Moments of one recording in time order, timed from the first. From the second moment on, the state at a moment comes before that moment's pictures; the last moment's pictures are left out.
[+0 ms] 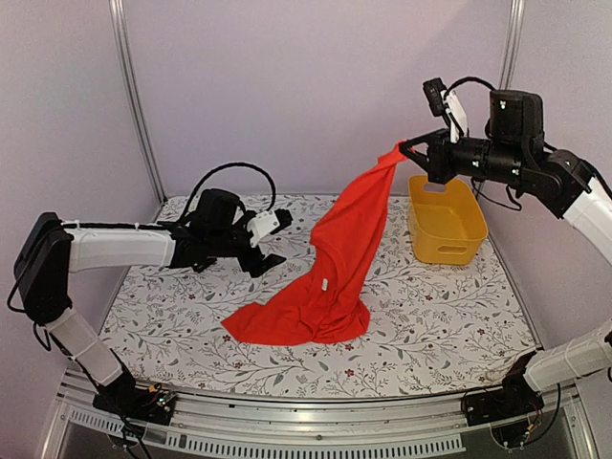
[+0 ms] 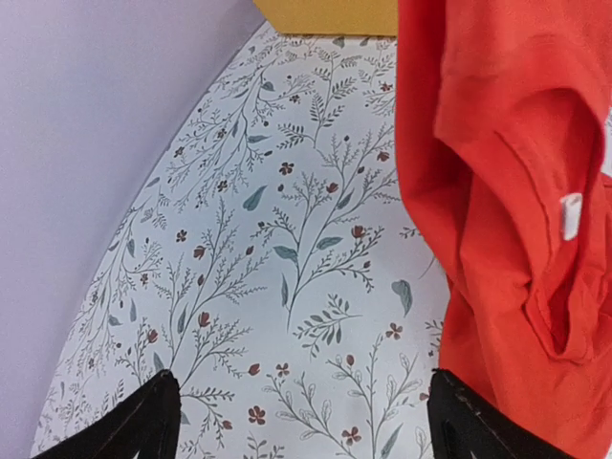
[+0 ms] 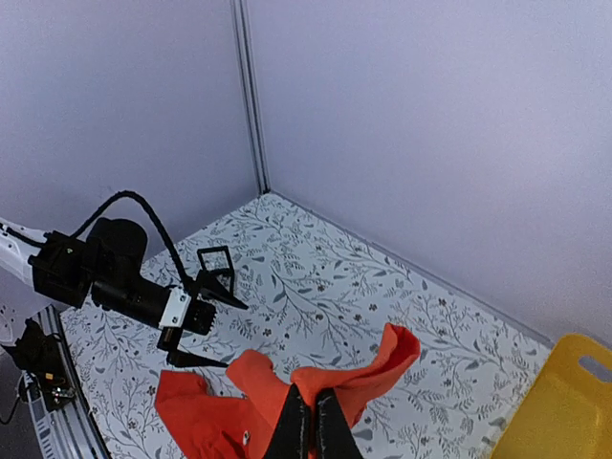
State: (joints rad) left arm -0.65 1.57 0.96 0.05 0.10 0.55; right arm 0.65 1.30 1.59 -0.46 -0.18 0.01
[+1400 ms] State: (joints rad) left arm -0.86 2.37 1.82 -0.50 0.31 1.12; right arm 0.57 1.06 0.81 -0.51 -0.26 0.36
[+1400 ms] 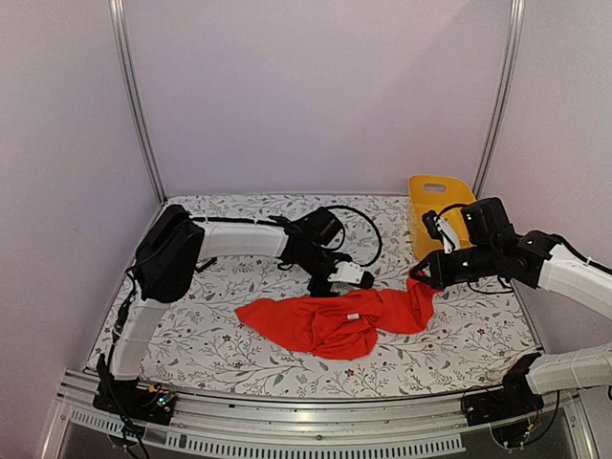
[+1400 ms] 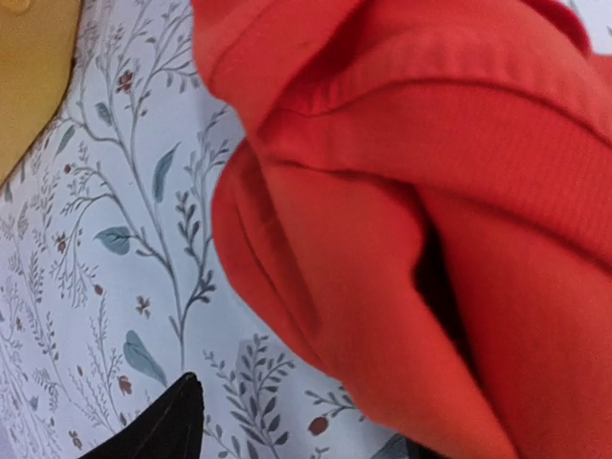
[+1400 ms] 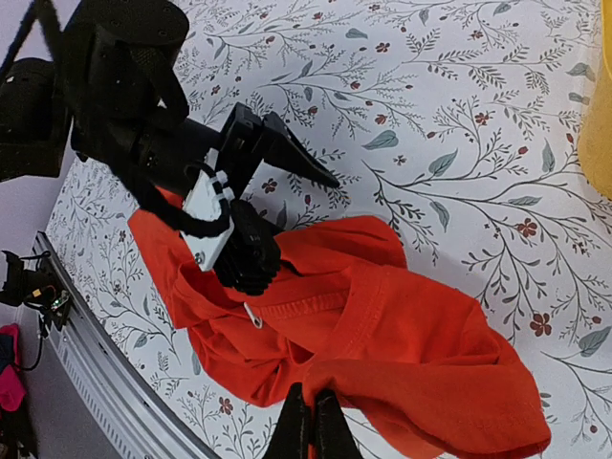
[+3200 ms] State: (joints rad) left arm -0.60 1.48 1.04 -0.30 0.25 0.20; right arm 0.56 1.26 1.14 -0.65 -0.33 -0.10
